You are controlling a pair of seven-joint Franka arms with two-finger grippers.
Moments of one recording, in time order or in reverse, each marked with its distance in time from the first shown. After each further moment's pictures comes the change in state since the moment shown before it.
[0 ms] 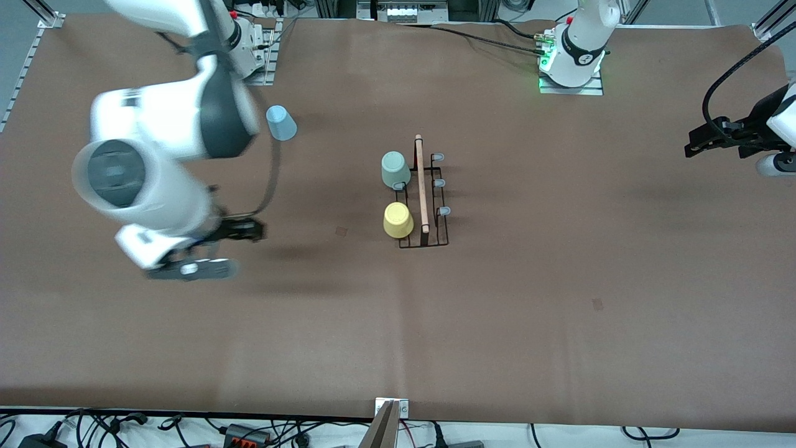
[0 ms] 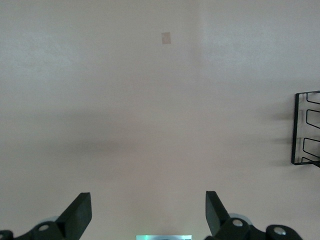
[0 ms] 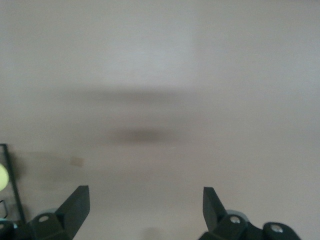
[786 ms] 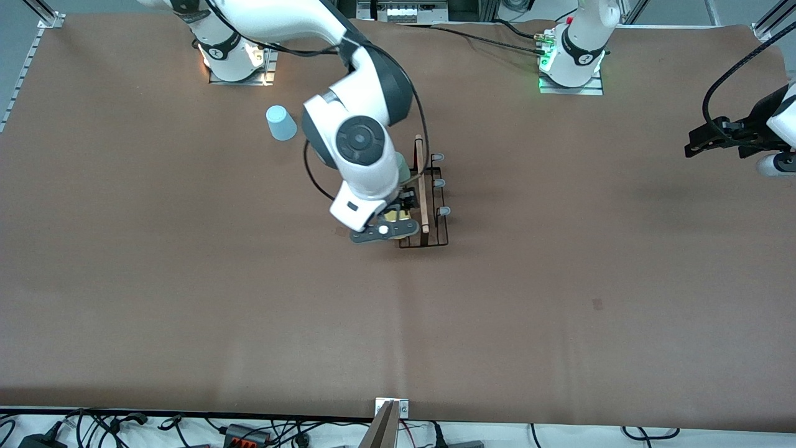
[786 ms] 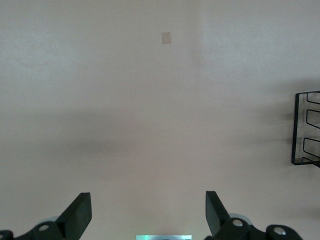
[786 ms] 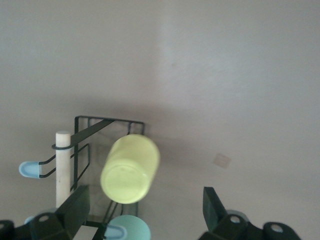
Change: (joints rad) left arm 0.000 0.000 0.000 0.000 0.000 0.000 -0.001; right arm 0.248 0.116 0.226 0.000 -0.004 0.259 0.276
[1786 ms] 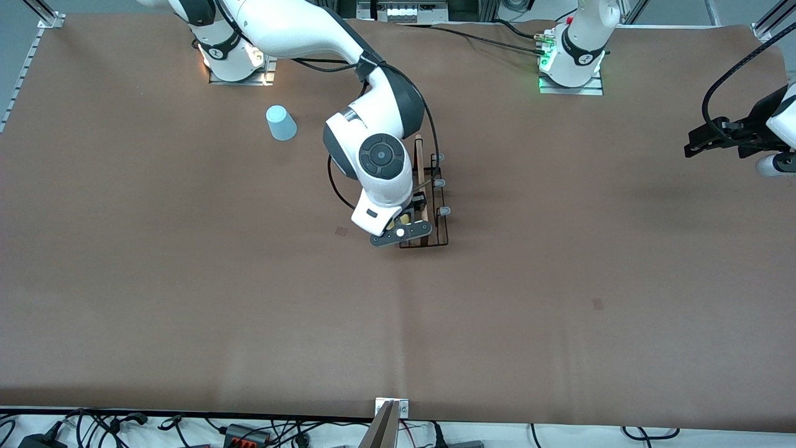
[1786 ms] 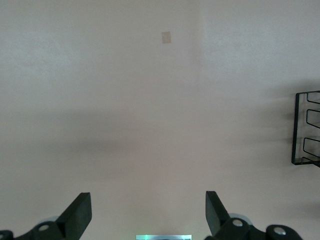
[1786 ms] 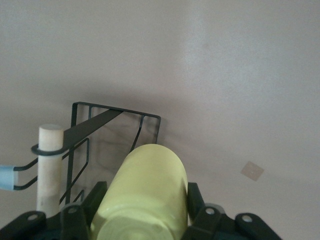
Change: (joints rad) left arm 0.000 0.000 0.000 -0.002 0.000 0.000 -0.001; right arm 0.018 0.118 0.070 -0.014 0.002 0.097 -0.039
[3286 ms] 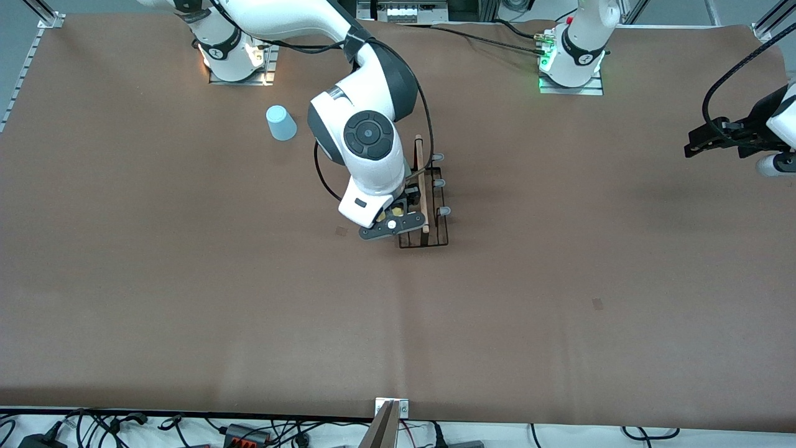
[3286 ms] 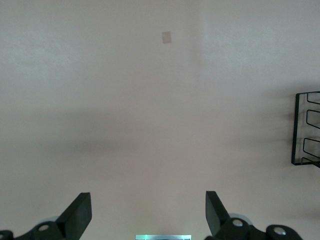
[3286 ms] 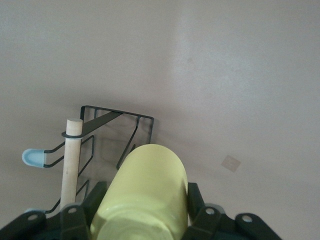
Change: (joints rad) left arm 0.000 0.000 0.000 0.000 0.000 0.000 -0.002; right arm -0.001 -0.080 -0.021 0.002 -0.009 -0.057 -0.005
